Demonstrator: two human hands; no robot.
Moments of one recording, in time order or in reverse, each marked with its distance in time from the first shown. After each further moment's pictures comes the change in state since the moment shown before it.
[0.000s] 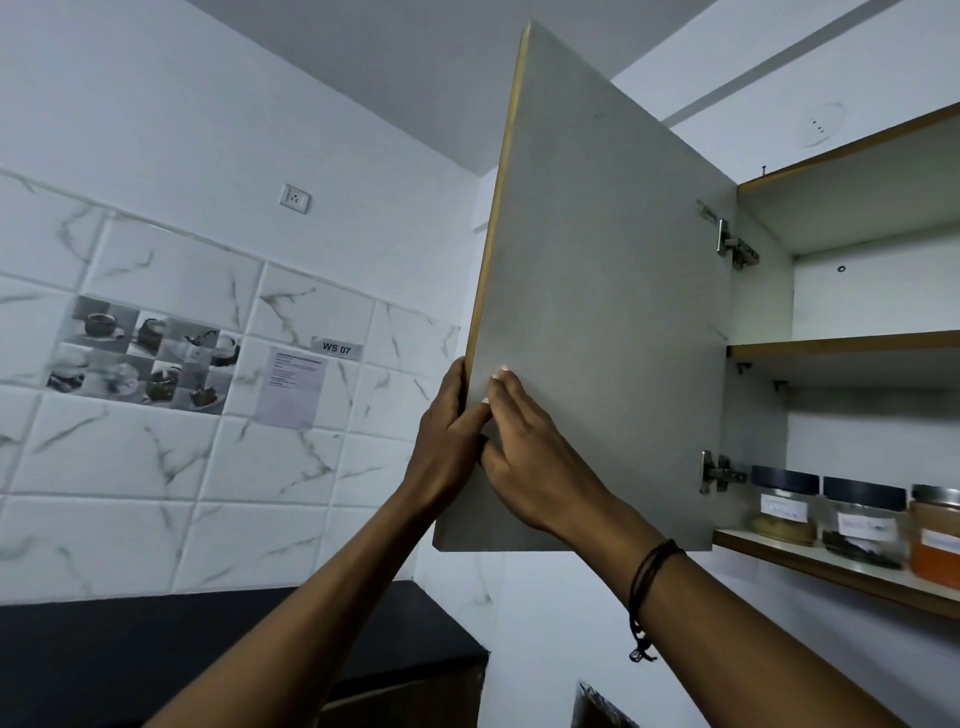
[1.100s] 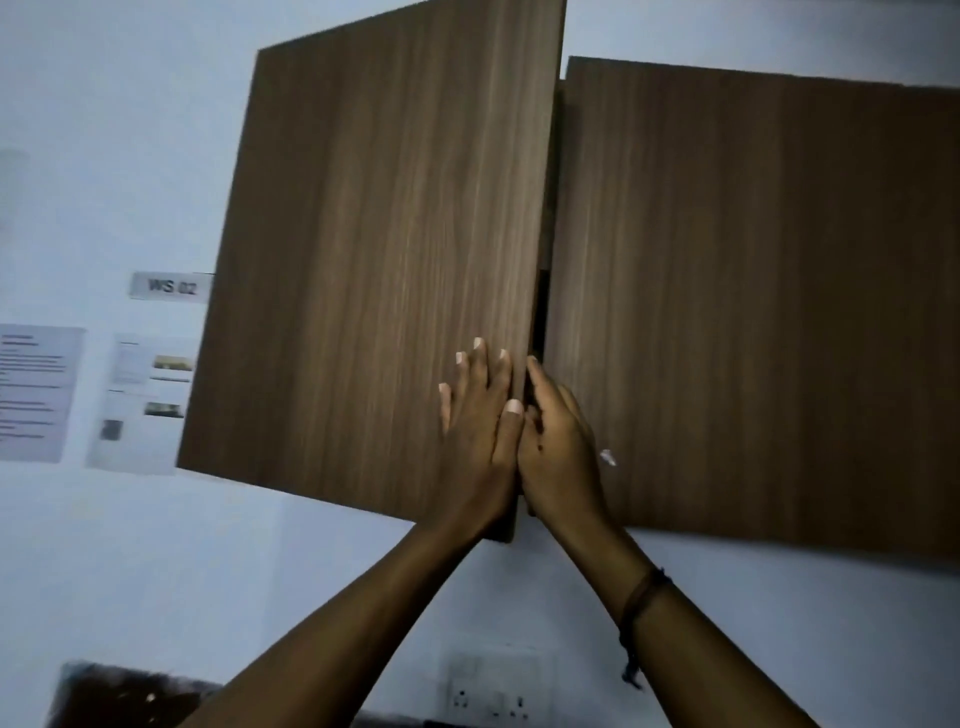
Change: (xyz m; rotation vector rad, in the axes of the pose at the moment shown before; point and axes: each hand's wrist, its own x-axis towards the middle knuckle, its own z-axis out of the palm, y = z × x) left_hand -0.135 0.139 0.435 -0.458 -0.336 0.302; right_hand -0.273 0.181 -0.253 -0.310 0.606 0.541
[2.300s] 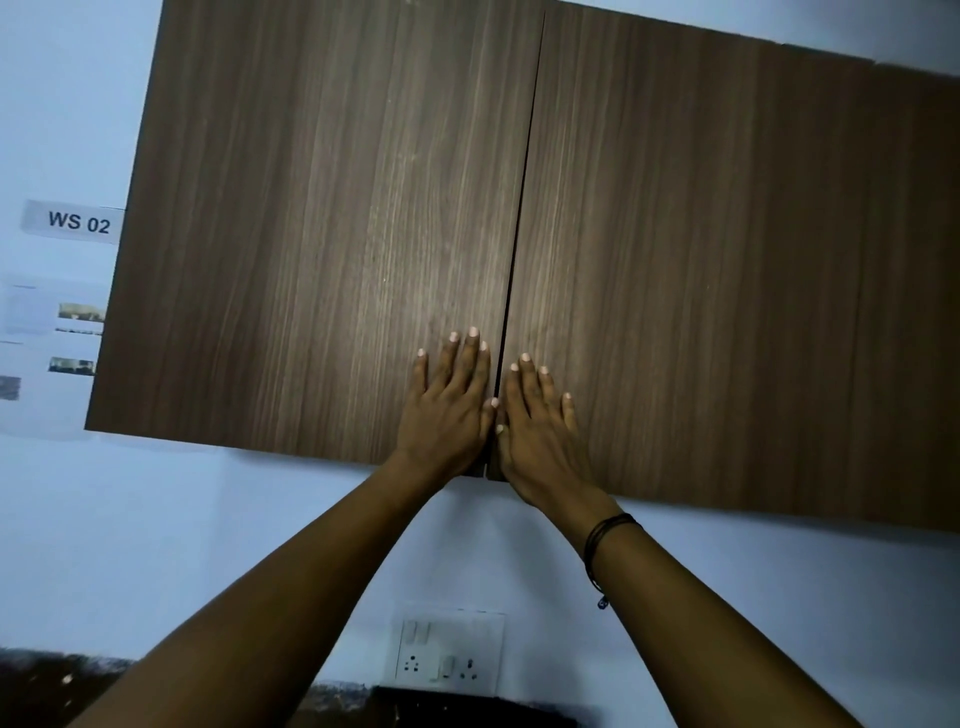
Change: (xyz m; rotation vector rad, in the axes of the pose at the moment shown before) left_hand 0.023 -0.080 0.049 0.782 -0.300 0.128; right_hand 0.012 0.111 -0.005 -0.857 -0.284 -0.067
